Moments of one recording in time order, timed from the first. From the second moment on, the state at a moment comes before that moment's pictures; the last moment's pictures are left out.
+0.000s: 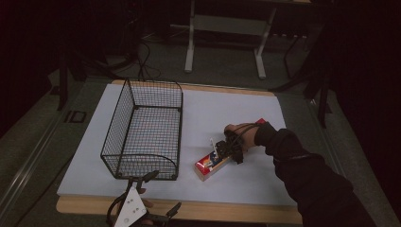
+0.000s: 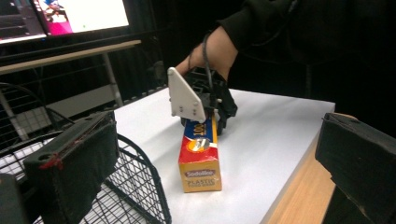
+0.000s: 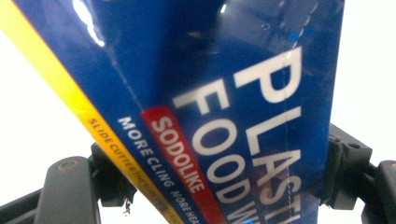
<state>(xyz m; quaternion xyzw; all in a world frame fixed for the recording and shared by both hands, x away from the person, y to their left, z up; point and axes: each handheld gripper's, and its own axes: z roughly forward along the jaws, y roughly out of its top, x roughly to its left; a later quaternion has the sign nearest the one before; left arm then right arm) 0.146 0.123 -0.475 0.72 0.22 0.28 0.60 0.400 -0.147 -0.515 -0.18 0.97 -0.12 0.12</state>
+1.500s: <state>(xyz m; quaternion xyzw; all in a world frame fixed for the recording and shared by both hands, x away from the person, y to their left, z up) 0.145 0.122 -0.474 0.71 0.22 0.28 0.60 0.427 -0.170 -0.415 0.09 0.99 0.08 0.07</state>
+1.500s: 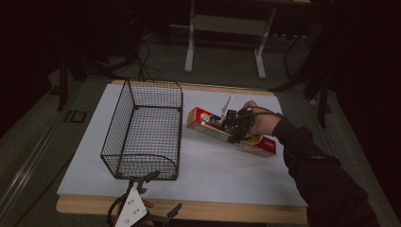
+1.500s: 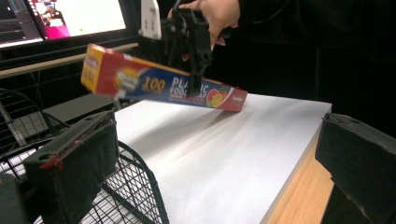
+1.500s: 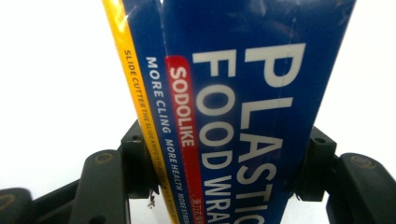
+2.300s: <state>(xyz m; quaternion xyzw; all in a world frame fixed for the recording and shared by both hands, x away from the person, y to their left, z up) 0.144 0.121 -0.473 0.71 0.22 0.28 0.61 0.417 -0.176 -0.362 0.25 0.92 0.30 0.10</state>
